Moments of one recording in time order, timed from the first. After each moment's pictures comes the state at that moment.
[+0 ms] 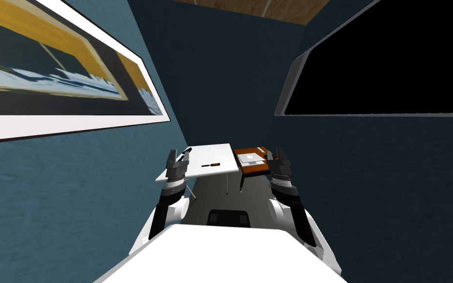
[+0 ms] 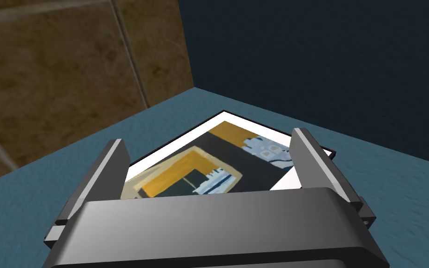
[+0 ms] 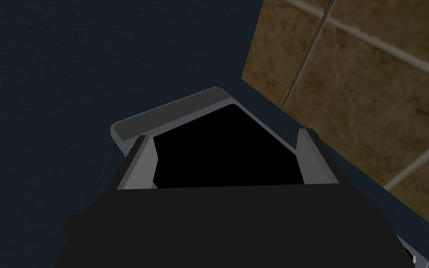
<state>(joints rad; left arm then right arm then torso) 0.48 0.01 0.02 -2.24 -0.05 -0.63 0.01 0.47 0.00 -0.01 -2.29 0.07 -0.46 -0.07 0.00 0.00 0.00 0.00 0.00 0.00</state>
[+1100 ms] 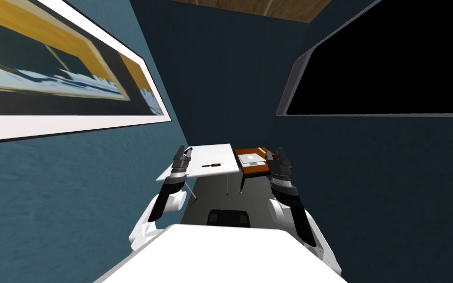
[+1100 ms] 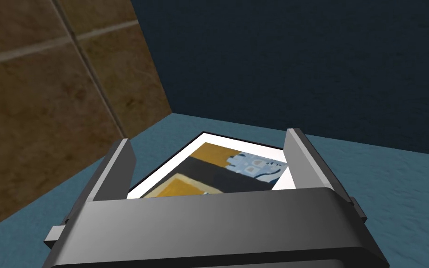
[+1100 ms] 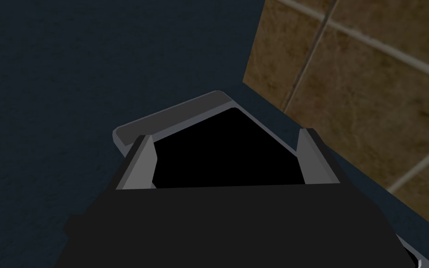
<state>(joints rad) 0.37 0.14 0.07 -2.22 -0.04 -0.39 -0.02 0.47 0.00 -0.01 -2.29 0.07 -0.46 -0.07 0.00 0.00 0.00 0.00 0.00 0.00</state>
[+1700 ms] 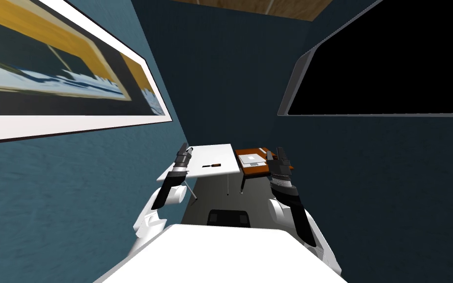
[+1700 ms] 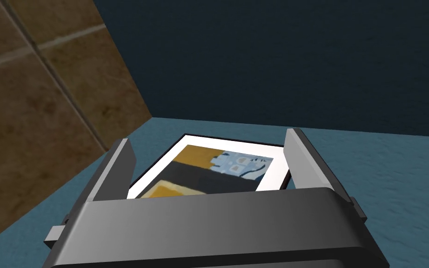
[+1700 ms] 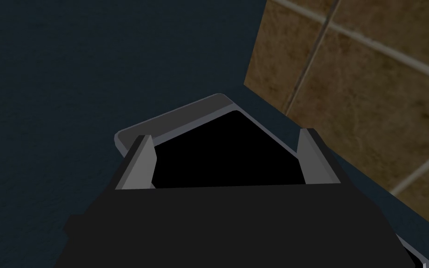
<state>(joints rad) 0.28 0.16 0.11 -2.20 -0.03 -0.22 -0.04 0.47 0.00 -0.01 -2.29 0.07 -0.46 -0.07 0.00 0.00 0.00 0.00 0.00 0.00</state>
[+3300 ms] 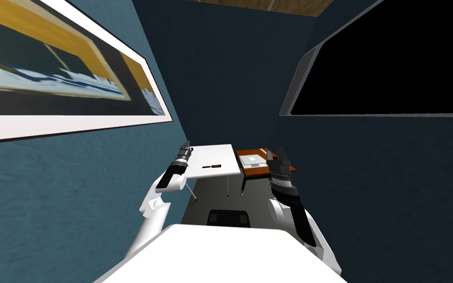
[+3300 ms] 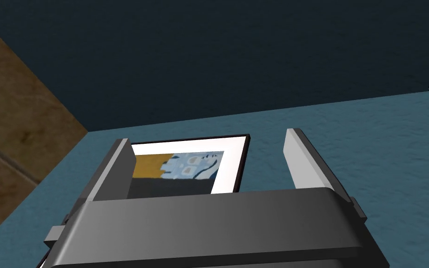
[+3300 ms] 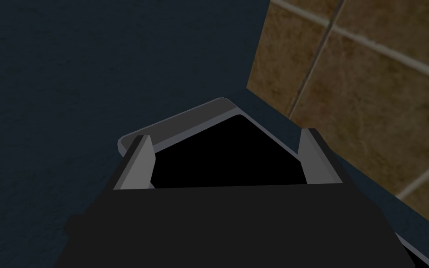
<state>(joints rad) 0.11 0.18 0.19 -2.18 -0.01 0.20 -0.08 0.47 0.00 -0.01 -2.29 0.07 -0.46 -0.07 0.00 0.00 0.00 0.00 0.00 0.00</state>
